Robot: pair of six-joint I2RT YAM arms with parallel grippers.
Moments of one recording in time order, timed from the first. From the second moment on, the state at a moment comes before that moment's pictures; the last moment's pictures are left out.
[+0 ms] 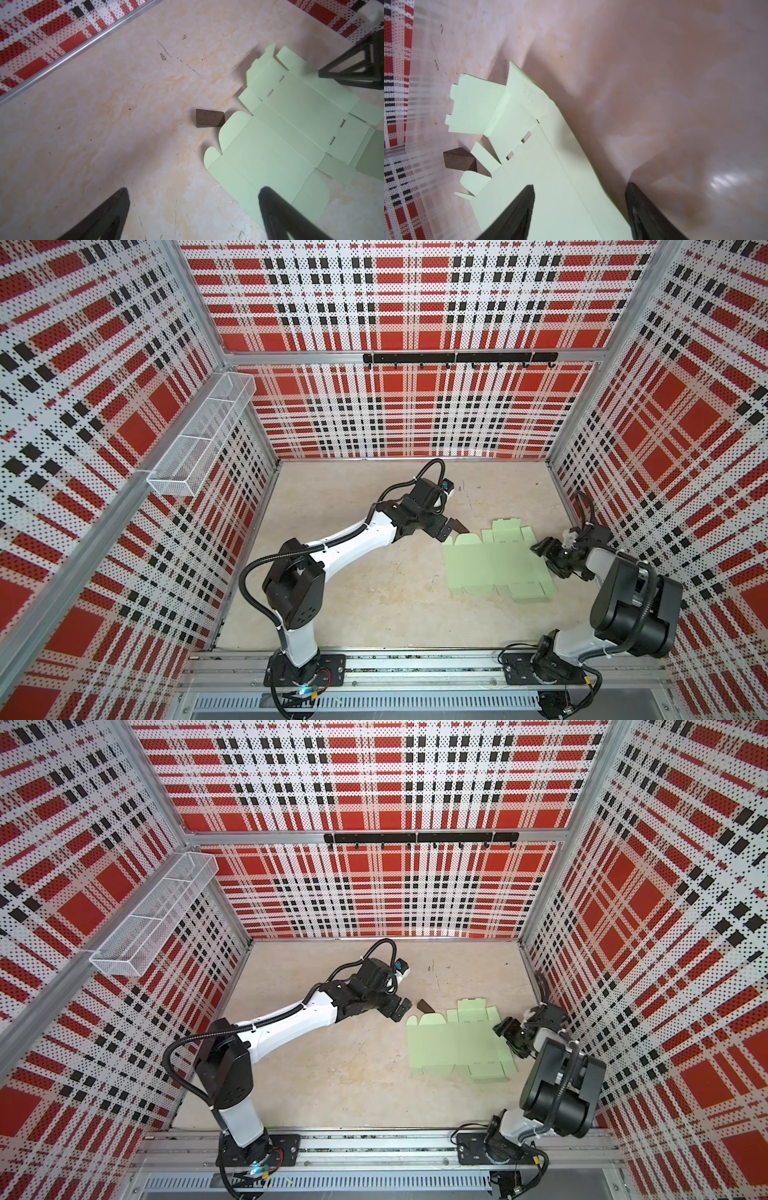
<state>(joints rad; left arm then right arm) -0.81 1.82 1.50 -0.43 -0.02 0.01 -0.45 1.56 0.74 -0.34 -0.46 0.28</state>
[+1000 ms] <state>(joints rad) -0.80 2.39 1.95 -0.30 0.16 -0.02 -0.22 1.82 1.06 -0.40 -0.41 0.18</state>
